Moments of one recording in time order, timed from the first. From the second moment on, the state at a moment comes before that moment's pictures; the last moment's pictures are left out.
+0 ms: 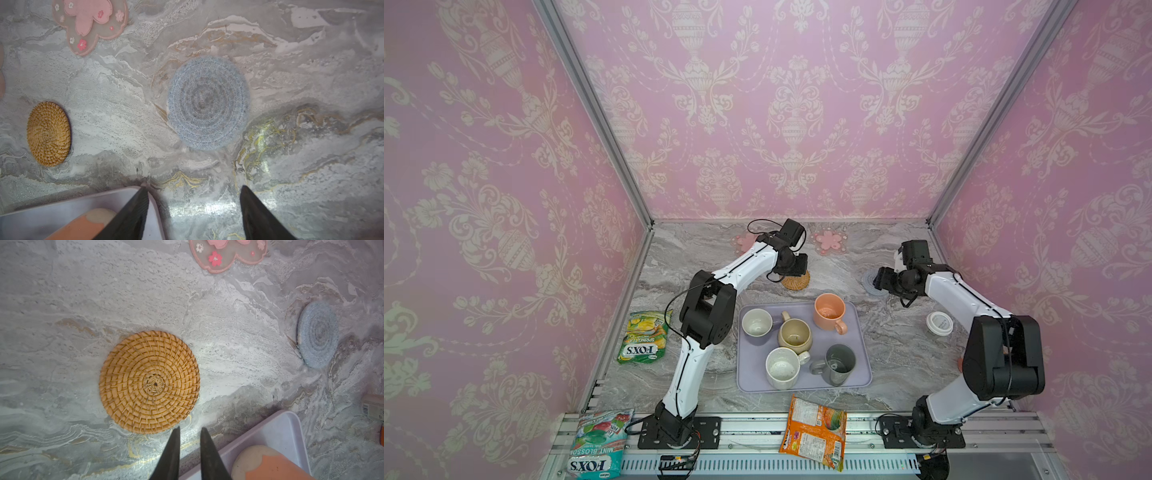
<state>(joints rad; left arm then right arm) -0.56 2.26 1.96 -0.79 0.16 -0.41 -0.02 1.58 1.08 -0.55 -0.11 0.33</state>
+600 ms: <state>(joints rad) -0.57 2.50 2.25 -0.98 0.05 -0.42 -0.02 1.56 1.07 -0.57 -0.11 0.31</state>
